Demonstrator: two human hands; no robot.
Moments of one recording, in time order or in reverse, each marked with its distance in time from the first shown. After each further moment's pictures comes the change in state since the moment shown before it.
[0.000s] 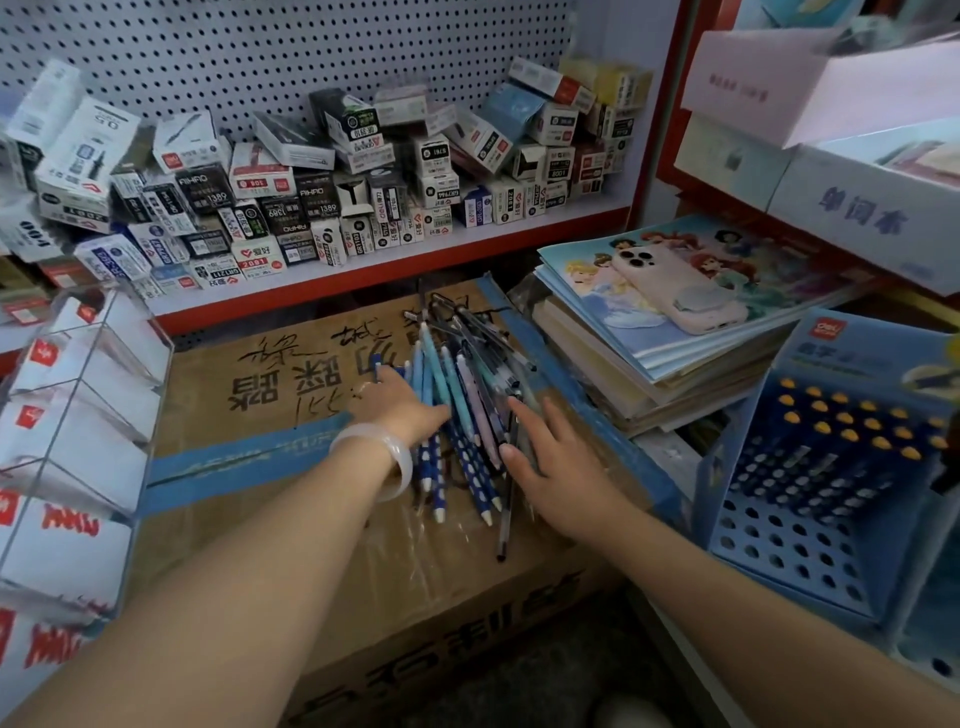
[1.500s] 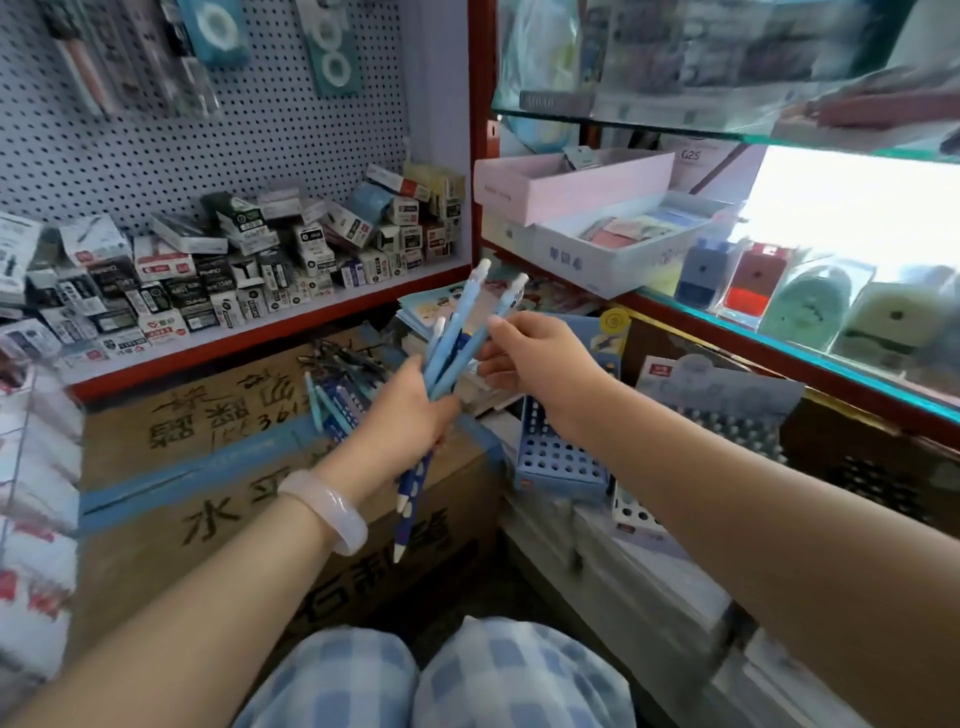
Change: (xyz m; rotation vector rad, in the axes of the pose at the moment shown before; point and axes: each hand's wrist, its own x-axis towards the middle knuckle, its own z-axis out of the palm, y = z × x) left_hand -0.222 0.055 -0.026 -0.524 -0.132 0.728; right_hand -0.163 -0.064 -0.141 0.856 0.430 0.070
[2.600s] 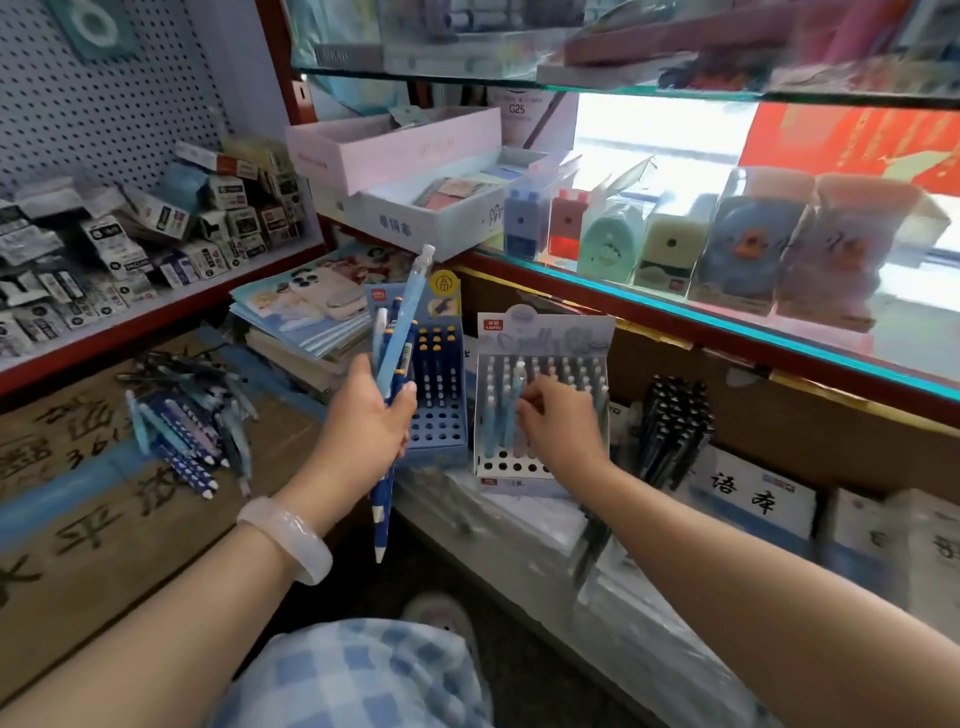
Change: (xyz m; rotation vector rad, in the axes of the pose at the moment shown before) left_hand -0.011 0.031 0.118 -0.121 -0.011 0.160; right_hand -0.057 0.119 -0.154 -0.631 0.459 -0.001
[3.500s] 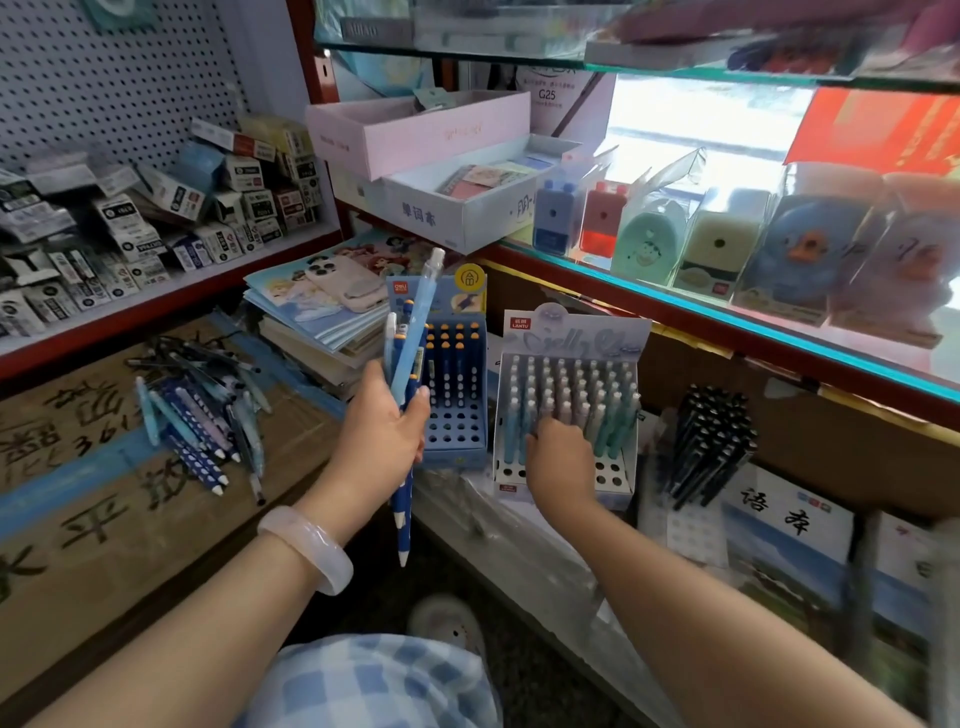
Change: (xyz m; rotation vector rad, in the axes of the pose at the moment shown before) left_hand 0.008 -0.021 -0.001 -0.033 0.027 0.000; right_hand 0.007 0.015 0.051 -0.451 -0.062 0.129
